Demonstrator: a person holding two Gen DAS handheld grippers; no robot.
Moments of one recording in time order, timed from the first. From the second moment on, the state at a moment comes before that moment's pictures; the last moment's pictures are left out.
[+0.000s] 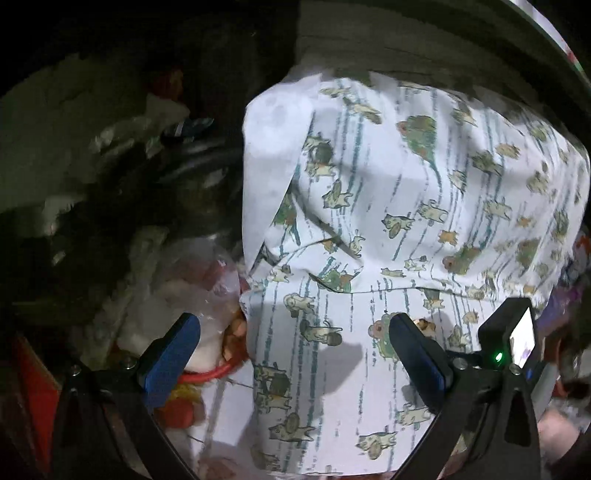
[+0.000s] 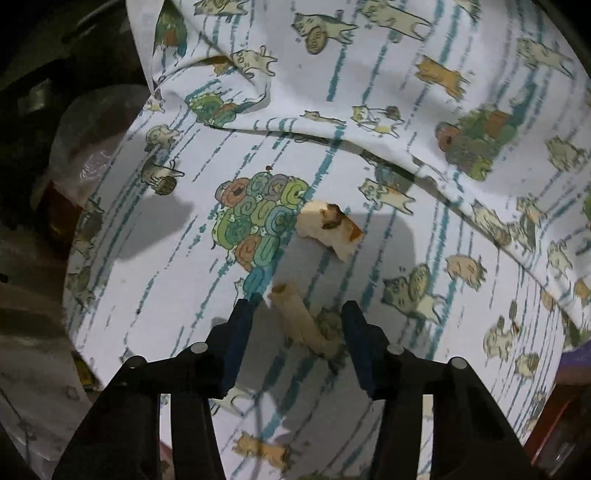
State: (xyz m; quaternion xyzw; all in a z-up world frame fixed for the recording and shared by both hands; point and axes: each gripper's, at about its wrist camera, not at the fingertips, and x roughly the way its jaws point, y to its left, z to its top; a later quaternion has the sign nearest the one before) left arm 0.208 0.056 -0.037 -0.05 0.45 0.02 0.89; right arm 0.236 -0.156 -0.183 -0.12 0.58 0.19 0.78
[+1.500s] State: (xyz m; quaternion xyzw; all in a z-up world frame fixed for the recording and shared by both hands) left arm 0.273 -0.032 -0.072 -0.03 0.52 -0.10 0.84; right arm 0.284 -0.295 -0.099 0.11 0.54 0.07 0.83
